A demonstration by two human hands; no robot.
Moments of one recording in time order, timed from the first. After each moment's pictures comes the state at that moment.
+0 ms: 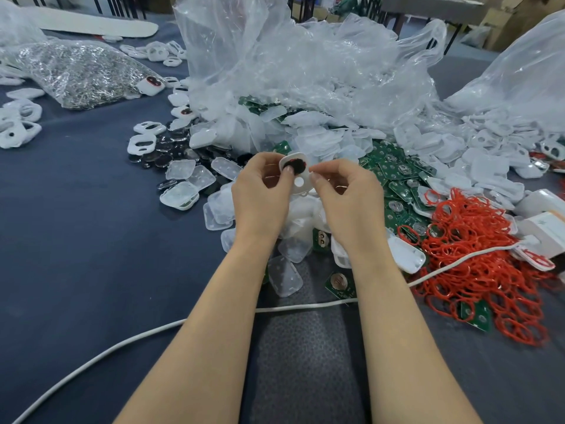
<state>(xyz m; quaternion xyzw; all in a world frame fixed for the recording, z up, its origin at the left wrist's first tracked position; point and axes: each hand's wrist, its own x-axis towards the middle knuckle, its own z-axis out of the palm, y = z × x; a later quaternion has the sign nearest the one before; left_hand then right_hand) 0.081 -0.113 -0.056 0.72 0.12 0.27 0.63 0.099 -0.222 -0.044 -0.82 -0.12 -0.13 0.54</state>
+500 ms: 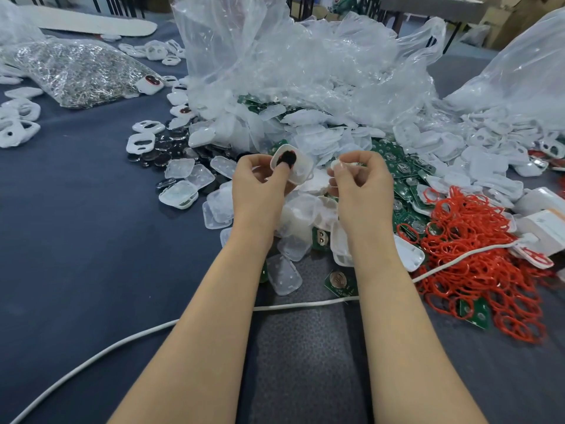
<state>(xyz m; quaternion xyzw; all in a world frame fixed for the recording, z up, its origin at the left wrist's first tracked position) 0.087 -0.112 -0.056 0.60 0.18 0.21 0.75 0.104 -0.223 -0.042 -0.75 -0.01 -0.13 0.65</state>
